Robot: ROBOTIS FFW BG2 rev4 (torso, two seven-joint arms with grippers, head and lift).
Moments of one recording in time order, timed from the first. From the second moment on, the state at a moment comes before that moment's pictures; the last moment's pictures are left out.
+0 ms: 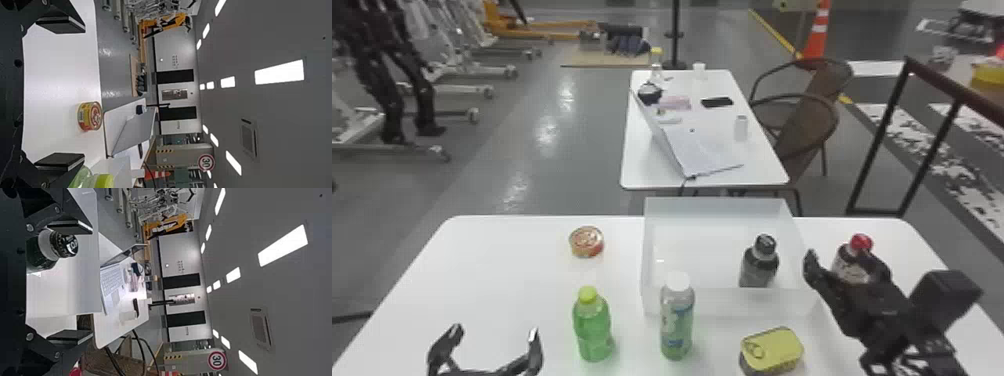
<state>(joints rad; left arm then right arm) 0.45 0.00 0.11 -1.74 -0.04 -0.36 -0.07 0.19 -0.13 -0.01 -1.75 -0.26 -0.05 0.15</state>
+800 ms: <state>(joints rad) 0.44 0.00 0.10 -1.75 -0.04 -0.36 -0.06 0.46 -0.12 -0.03 -1.84 -0.26 -0.14 0.28</state>
